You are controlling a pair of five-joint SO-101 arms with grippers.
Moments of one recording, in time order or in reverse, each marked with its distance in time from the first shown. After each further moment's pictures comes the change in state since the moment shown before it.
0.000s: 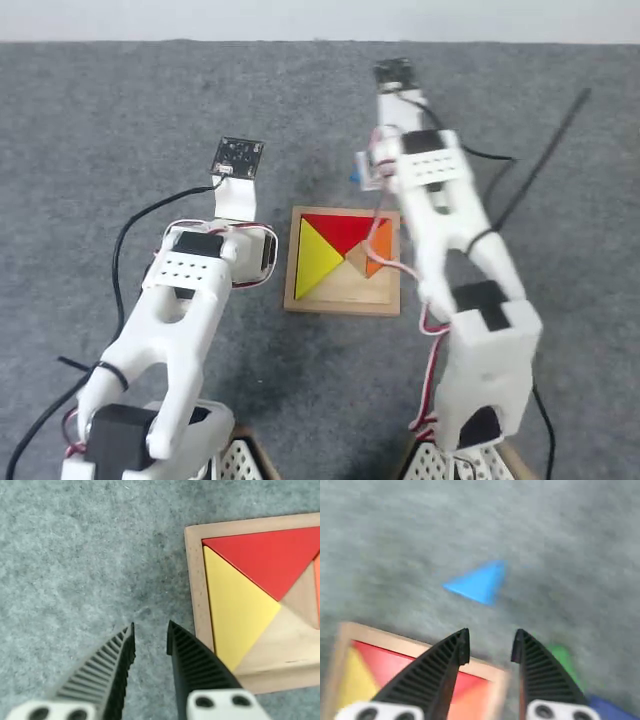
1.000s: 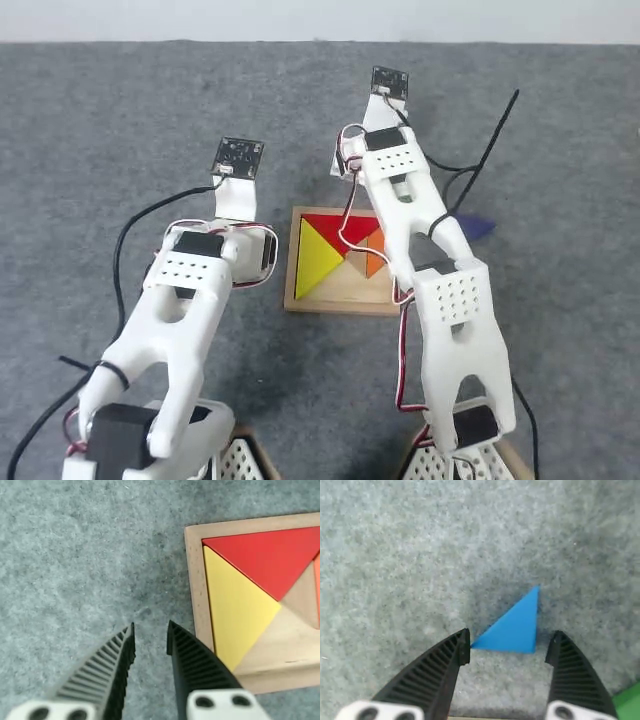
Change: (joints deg) left arm 0.0 0.0 0.0 0.0 0.0; right arm -0.5 27.0 -28.0 5.1 -23.8
